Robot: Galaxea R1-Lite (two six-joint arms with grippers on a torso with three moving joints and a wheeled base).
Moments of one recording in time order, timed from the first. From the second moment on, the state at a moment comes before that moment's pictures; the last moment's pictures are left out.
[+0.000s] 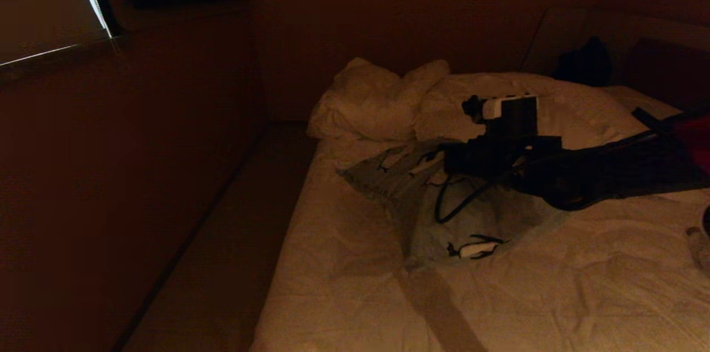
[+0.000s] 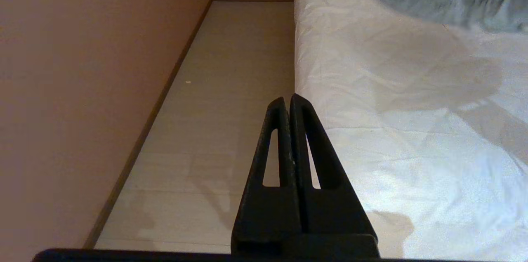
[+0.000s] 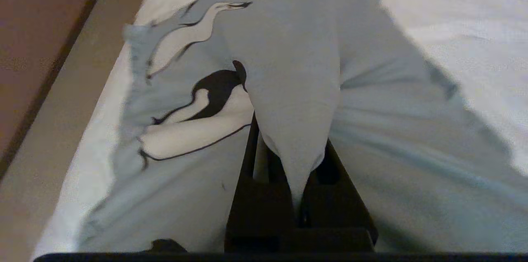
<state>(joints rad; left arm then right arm) 0.00 0.00 0.00 0.00 0.00 0.00 0.40 2.03 -1.35 -0.38 -0.23 0.12</state>
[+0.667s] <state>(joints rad) 0.00 0.00 0.00 0.00 0.00 0.00 0.33 2.31 -1.42 -0.38 0.18 -0.08</state>
